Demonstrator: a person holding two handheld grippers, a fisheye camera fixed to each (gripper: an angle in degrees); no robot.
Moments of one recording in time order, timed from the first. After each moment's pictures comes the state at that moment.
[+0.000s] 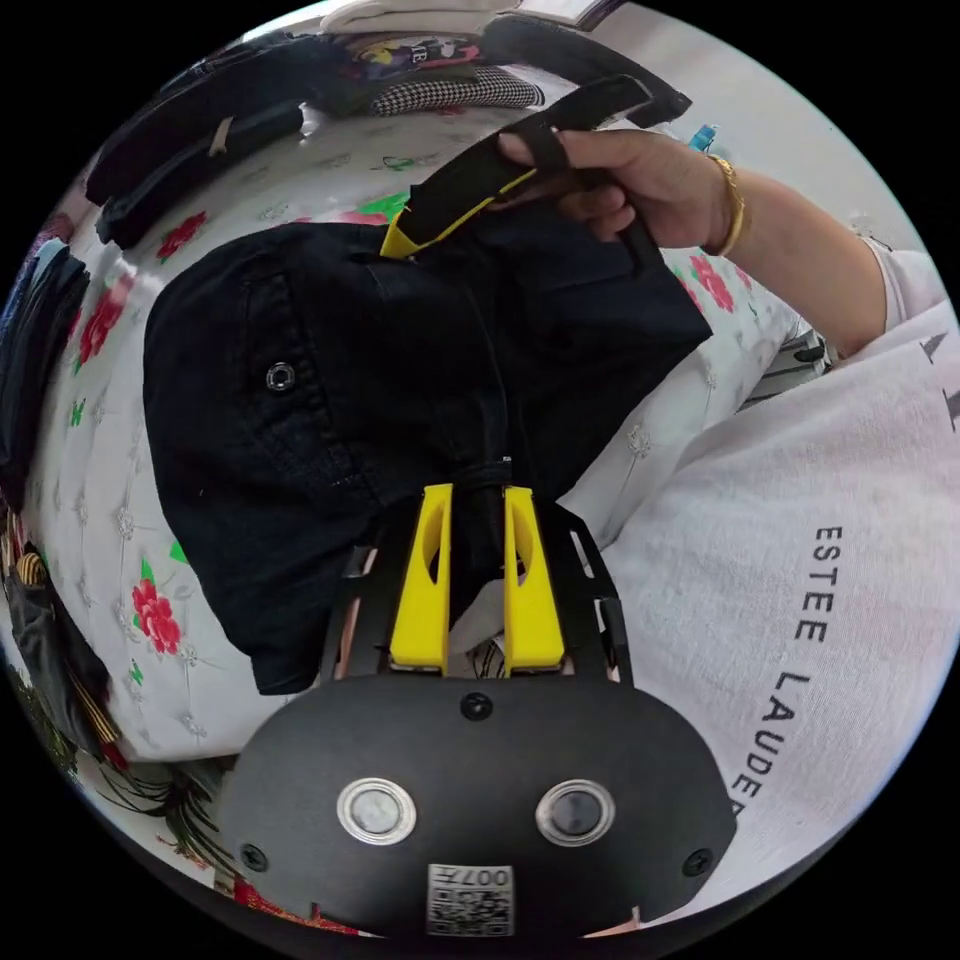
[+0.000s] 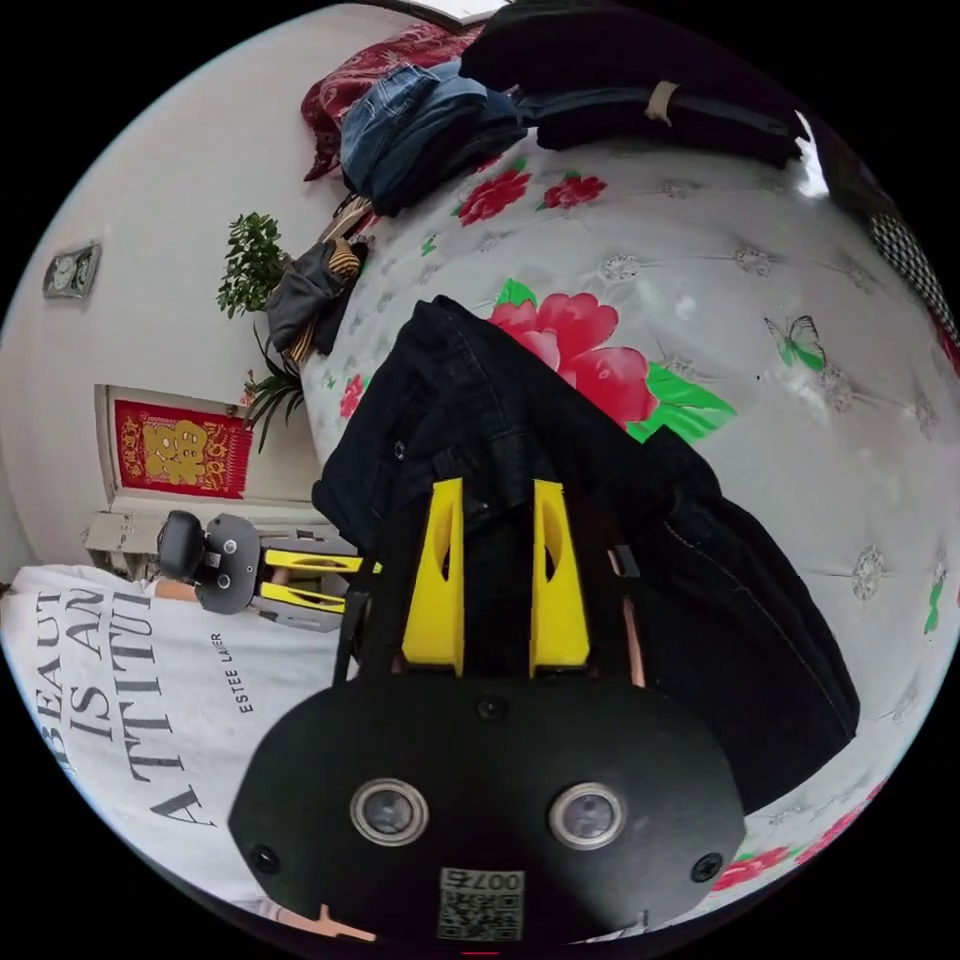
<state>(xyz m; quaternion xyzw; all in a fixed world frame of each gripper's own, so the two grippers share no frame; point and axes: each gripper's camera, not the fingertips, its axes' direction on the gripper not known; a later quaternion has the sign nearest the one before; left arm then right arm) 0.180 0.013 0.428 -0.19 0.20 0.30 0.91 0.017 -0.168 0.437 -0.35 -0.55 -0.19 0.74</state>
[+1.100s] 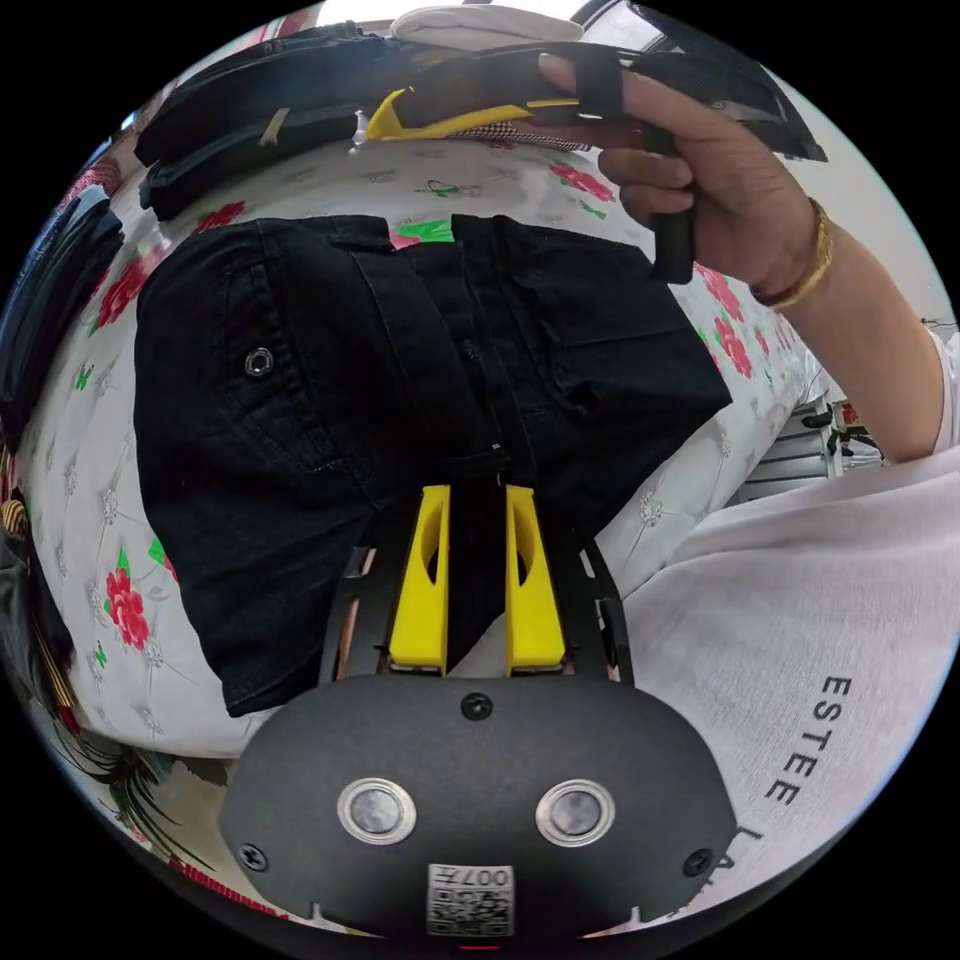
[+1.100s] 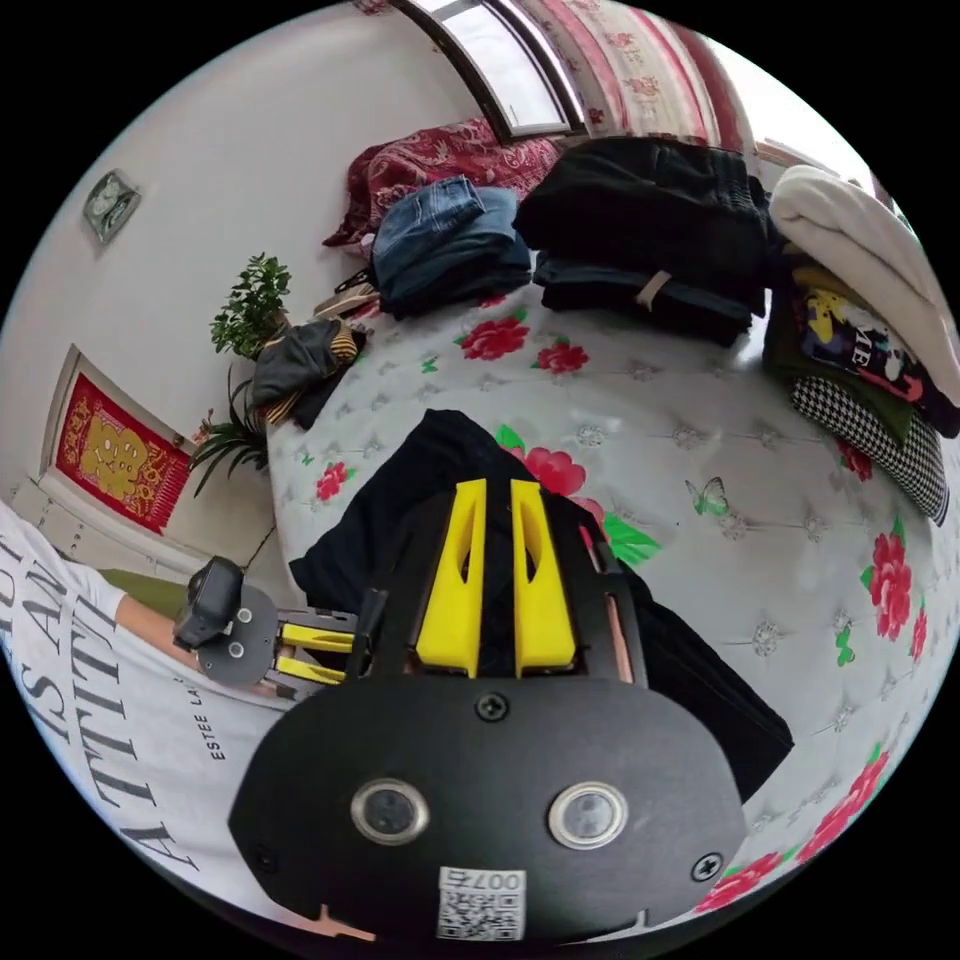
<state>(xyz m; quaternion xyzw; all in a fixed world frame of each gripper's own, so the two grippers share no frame) 0.206 -0.007 0.446 -0.16 0.19 0.23 0.94 -0.002 -0.150 0.352 -0.15 -0.52 -0.18 0.82</state>
